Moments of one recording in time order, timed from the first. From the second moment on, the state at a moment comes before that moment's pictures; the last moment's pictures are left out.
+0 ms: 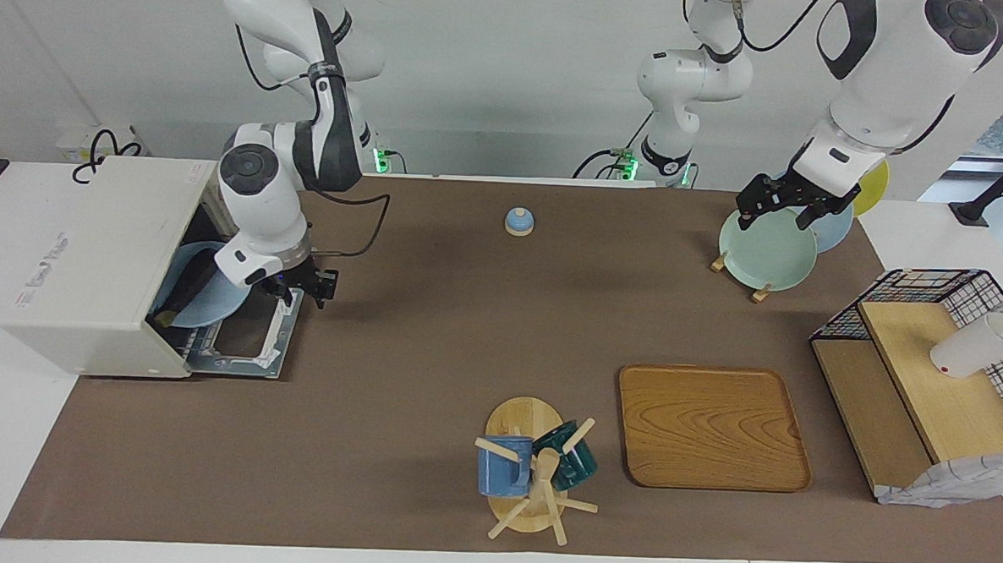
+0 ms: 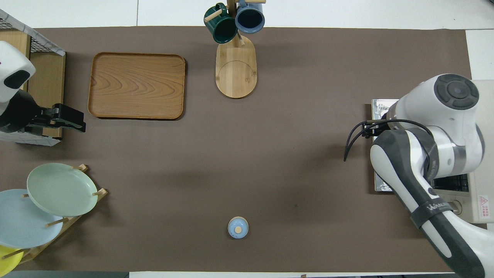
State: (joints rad) left arm -0.03 0.00 -0.09 -1.62 -0.04 1.53 -0.11; right arm 0.14 0.11 -0.09 -2.04 -0.09 2.06 0.14
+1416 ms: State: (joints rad) left arm -0.03 0.00 -0.11 -1.63 -0.04 1.59 -0.11; right arm 0.21 0.06 -0.05 -2.01 -0.24 1.90 0.10
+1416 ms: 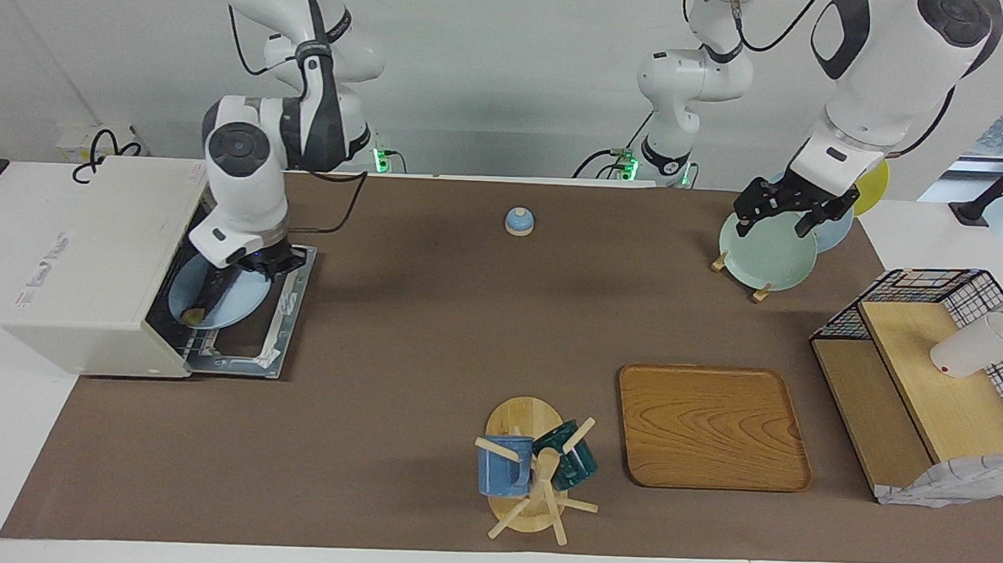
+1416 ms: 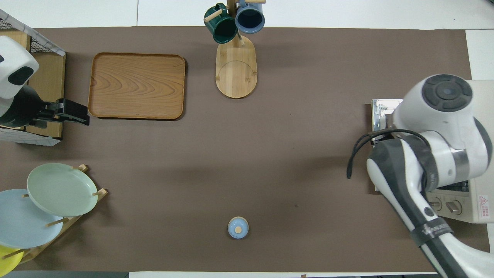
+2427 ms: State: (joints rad) left arm -0.03 0.00 -0.10 -1.63 -0.04 1.62 -0.05; right arm 0.80 0.48 -0.02 -1.59 -0.13 2.02 0.73
